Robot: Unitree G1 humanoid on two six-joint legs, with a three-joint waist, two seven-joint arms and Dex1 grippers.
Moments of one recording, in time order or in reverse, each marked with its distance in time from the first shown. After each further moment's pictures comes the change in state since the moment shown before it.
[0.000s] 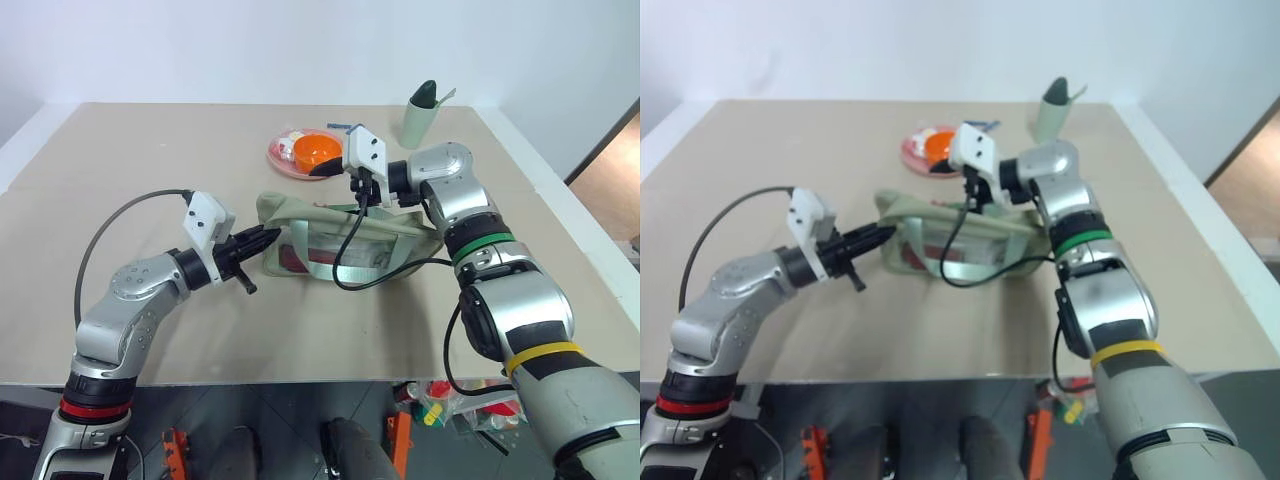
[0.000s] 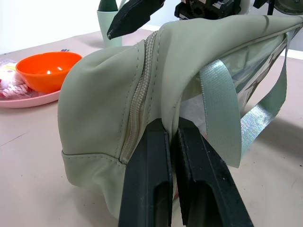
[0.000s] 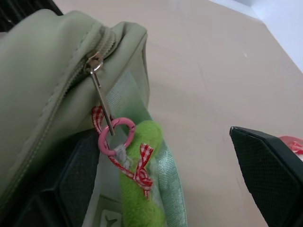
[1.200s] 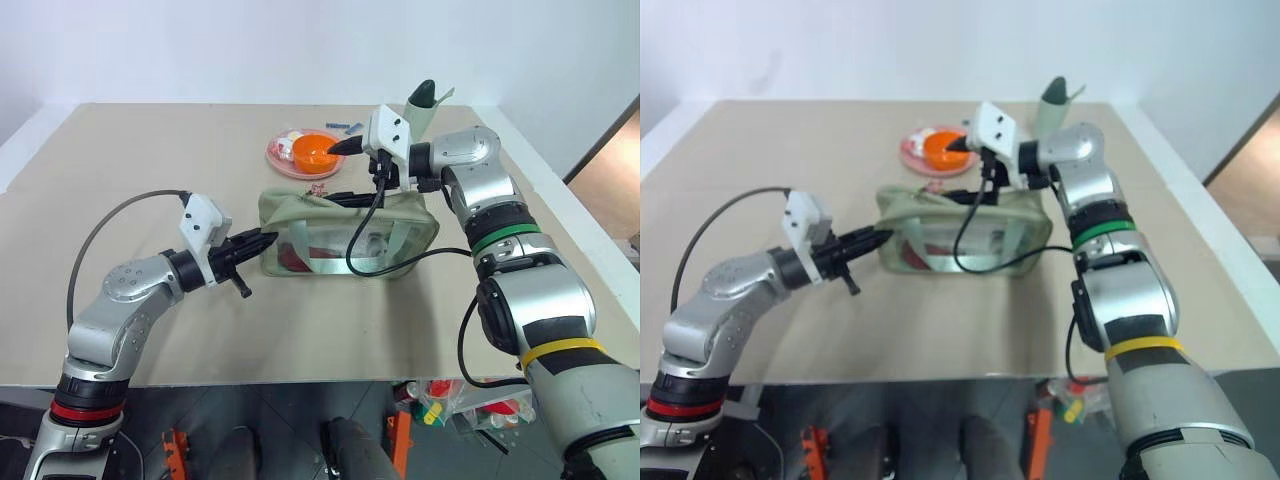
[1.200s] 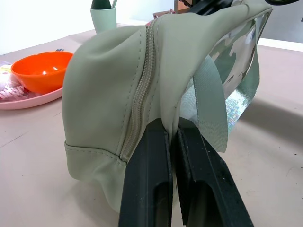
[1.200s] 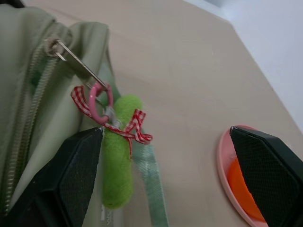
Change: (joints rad) left arm 0.011 0.036 0.004 -0.005 -0.001 -0.016 -0.038; right arm -0.034 -0.067 0.005 -0.003 0.009 -0.034 -0.030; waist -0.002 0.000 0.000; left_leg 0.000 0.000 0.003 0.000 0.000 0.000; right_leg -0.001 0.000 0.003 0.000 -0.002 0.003
